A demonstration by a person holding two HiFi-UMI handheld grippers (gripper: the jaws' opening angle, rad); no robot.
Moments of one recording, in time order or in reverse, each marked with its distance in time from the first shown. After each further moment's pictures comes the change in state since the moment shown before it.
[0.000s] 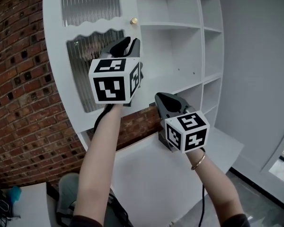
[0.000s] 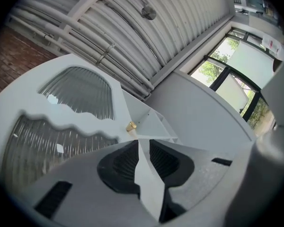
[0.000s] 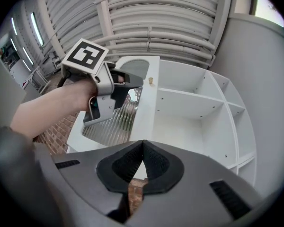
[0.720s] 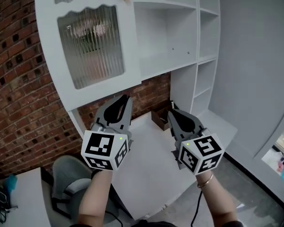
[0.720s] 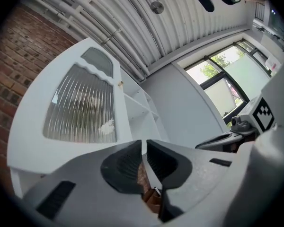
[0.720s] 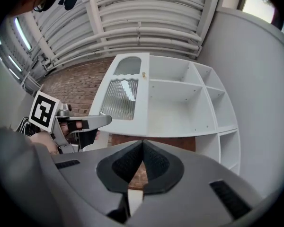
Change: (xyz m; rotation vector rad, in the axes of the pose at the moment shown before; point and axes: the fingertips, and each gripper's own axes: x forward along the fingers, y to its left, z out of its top) left arm -0.165 -0.087 -0.145 -0.168 0.182 -0.112; right arm -0.119 0.012 -0.074 0.114 0.120 -0.055
